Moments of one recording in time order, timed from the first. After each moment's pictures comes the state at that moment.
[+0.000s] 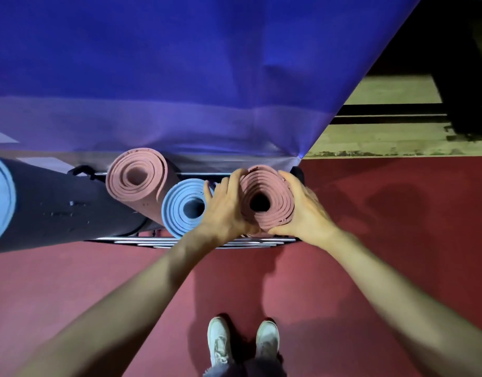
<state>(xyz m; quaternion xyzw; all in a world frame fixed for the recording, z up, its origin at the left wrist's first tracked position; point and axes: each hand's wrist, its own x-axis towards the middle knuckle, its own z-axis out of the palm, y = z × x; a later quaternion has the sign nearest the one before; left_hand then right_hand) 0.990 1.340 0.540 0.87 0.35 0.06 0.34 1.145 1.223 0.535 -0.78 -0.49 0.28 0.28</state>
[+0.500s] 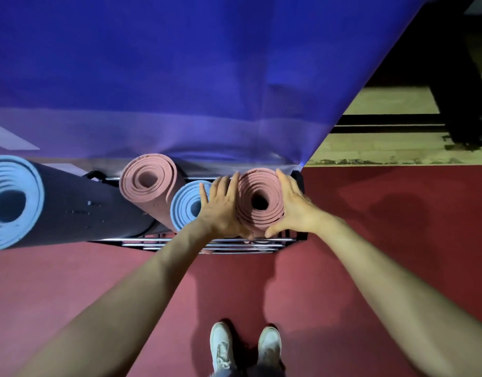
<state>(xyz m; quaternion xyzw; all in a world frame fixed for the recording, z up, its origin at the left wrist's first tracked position) 0.983 1.358 0.554 0.89 0.37 -0.13 0.25 1.146 1.253 0.544 -0.78 -0.48 0.37 0.12</state>
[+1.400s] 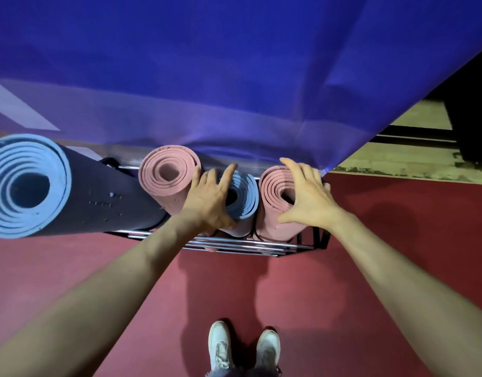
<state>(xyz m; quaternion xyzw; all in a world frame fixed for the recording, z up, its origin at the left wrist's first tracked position) 0.927 1.417 0.550 0.93 0.33 -0.11 0.12 1.119 1.297 0.569 -0.82 -0.51 0.26 0.09</state>
